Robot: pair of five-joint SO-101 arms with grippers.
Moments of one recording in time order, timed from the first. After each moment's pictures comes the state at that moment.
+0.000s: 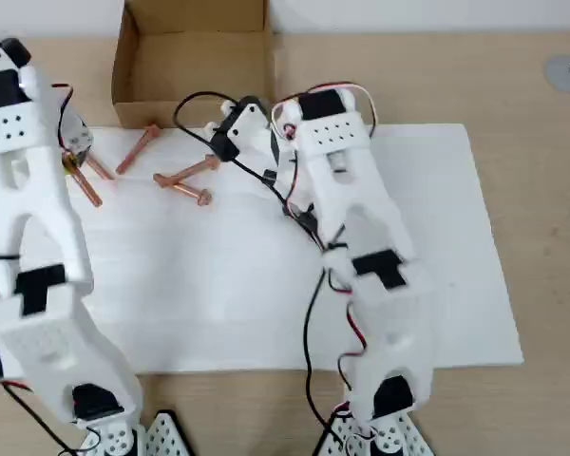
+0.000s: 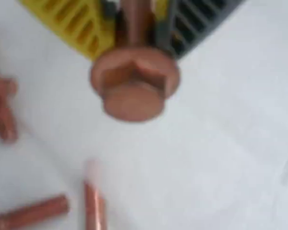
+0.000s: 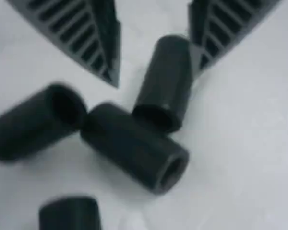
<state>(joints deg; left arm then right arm) -18.0 18.9 -37.6 100.3 13.9 -20.9 32.7 -30.6 96.7 34.4</state>
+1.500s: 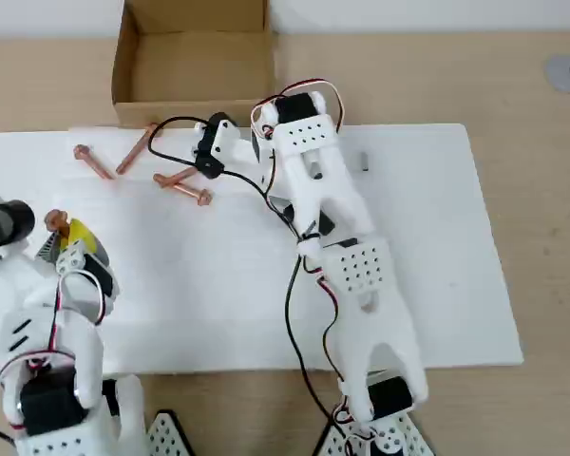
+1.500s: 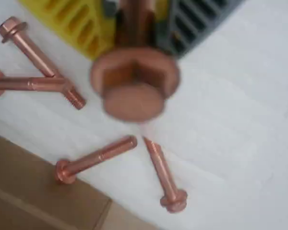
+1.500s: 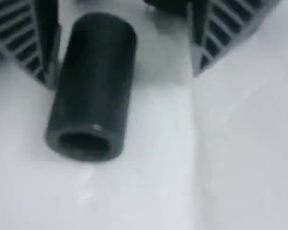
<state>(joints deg) -17.1 -94.3 66.1 59.3 8.5 -22.7 59.7 -60.2 98.9 47.9</state>
